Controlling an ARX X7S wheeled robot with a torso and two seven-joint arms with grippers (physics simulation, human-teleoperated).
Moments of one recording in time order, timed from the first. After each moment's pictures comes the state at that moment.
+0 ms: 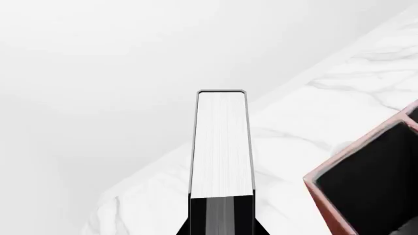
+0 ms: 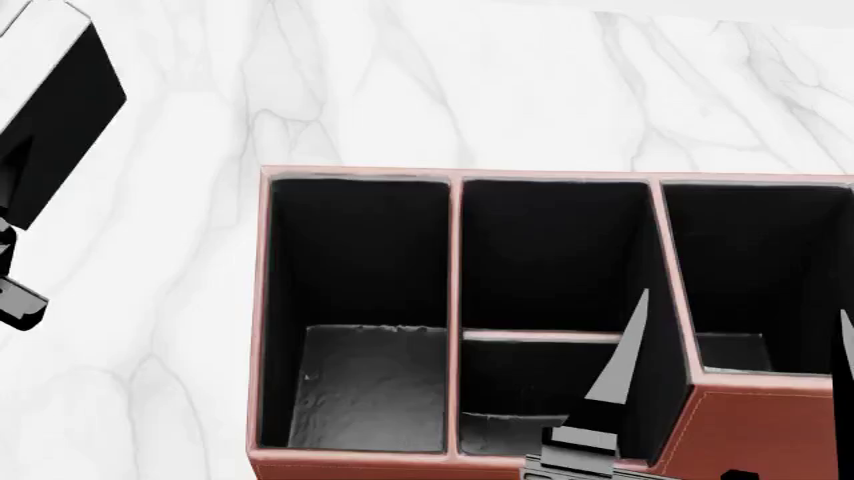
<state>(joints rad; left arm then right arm) -0.87 -0.59 0.19 0.72 -0.12 -1.30 0.33 0.03 0.50 -0.18 -0.83 0.22 0.32 0.60</state>
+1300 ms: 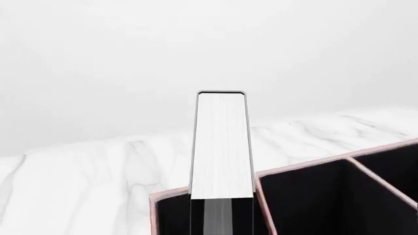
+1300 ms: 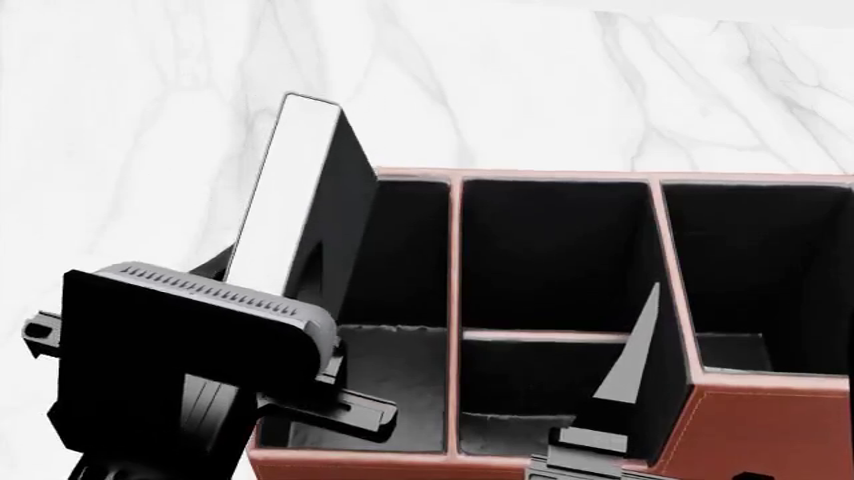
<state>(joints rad) -0.68 -0.04 0.43 0.82 -0.61 -1.32 -0.75 0.03 0.52 -0.16 -0.87 0.24 0.33 0.62</state>
